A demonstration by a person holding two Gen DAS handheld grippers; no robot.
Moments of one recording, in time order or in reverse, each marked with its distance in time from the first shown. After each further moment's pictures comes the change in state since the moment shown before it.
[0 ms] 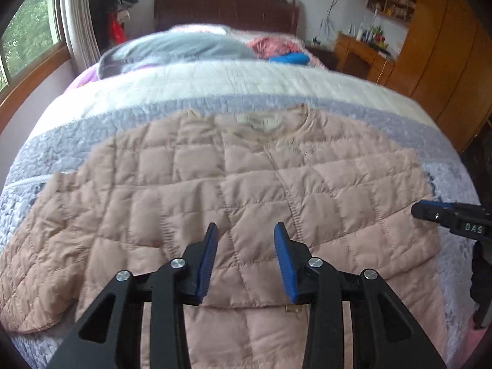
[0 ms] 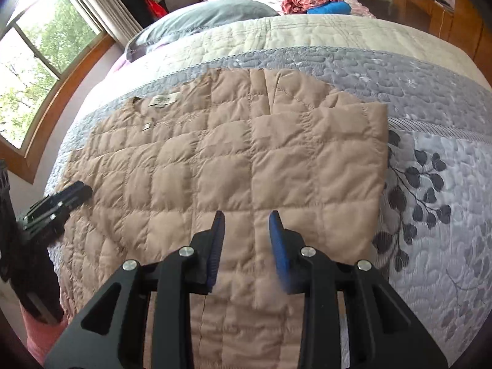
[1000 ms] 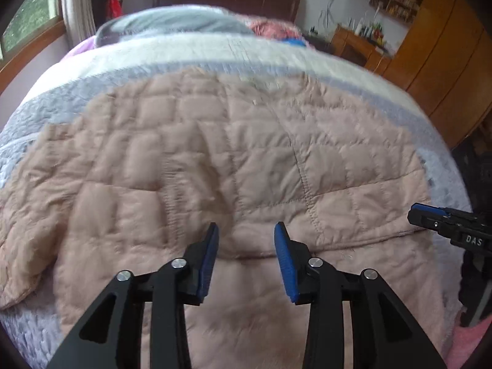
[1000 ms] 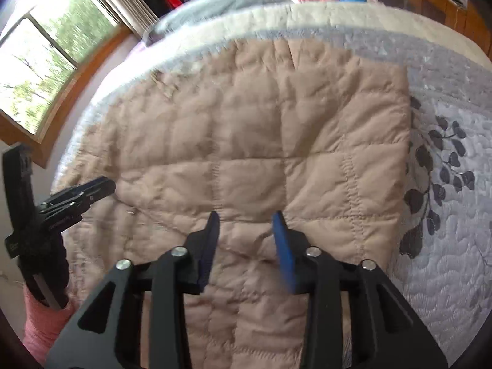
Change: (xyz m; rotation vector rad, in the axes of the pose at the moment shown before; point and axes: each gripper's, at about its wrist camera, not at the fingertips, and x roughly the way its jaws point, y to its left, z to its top) left arm -0.028 0.037 -0.053 -0.058 0.016 -0.098; right arm -0.013 0.016 -0.048 -0.049 -0.022 0.120
